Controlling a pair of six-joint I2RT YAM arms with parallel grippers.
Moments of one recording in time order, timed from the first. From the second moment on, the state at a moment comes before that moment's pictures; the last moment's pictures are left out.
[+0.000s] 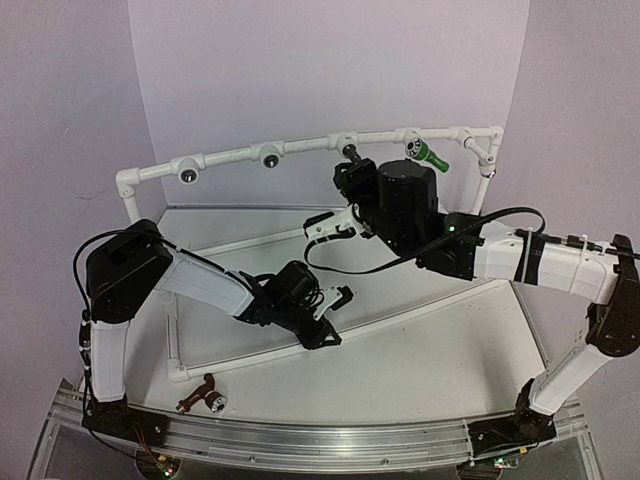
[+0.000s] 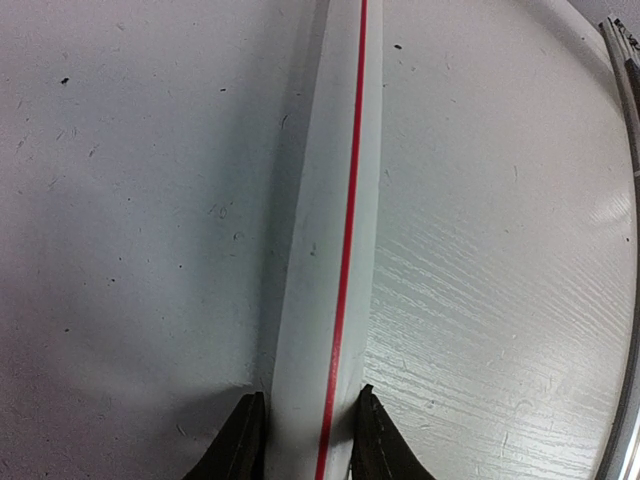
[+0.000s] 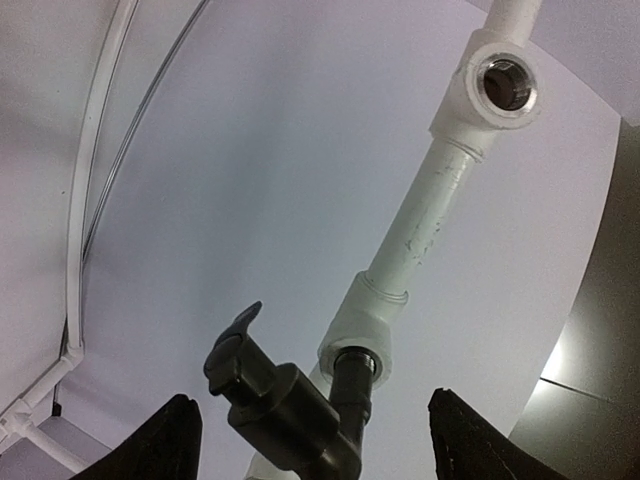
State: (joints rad) left arm -0.98 2.06 1.16 0.03 0.31 -0.06; right arm 1.01 1.57 1.36 0.07 0.62 -1.88
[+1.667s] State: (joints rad) left arm -0.97 2.06 1.16 0.04 0.32 -0.06; right arm 0.93 1.67 1.54 0.11 0.74 0.24
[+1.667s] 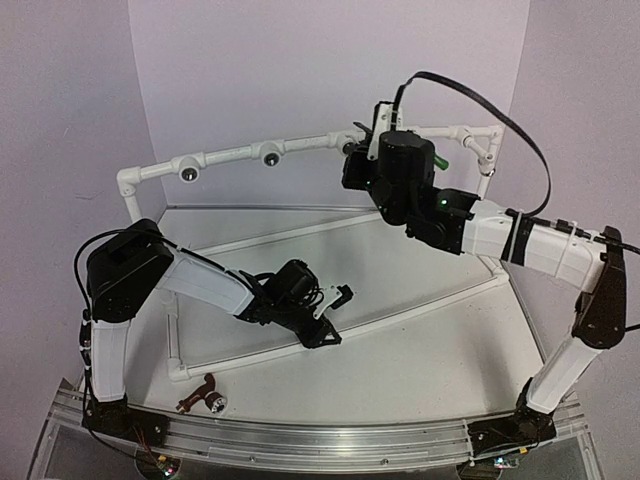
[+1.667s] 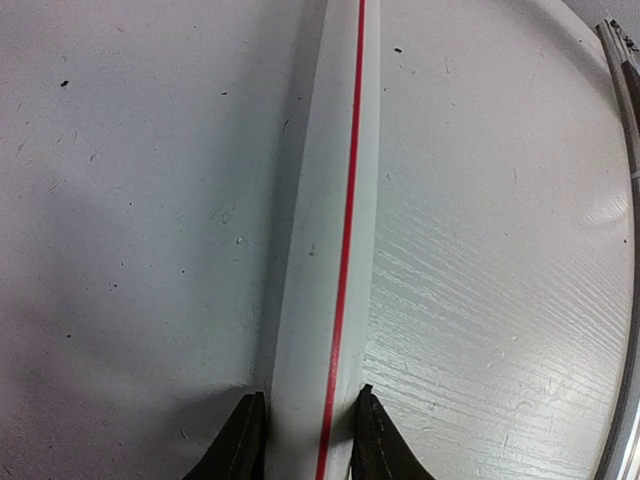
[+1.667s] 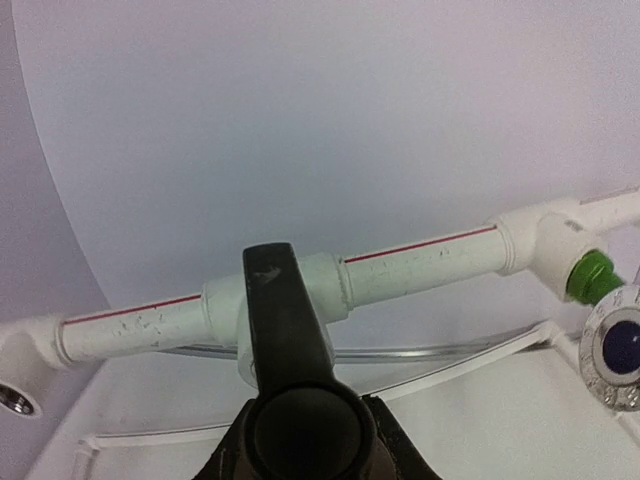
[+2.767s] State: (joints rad) left arm -0.99 2.07 1.17 0.04 0.34 -0.08; right arm 0.93 1.28 1.27 -0.20 0.29 -1.07
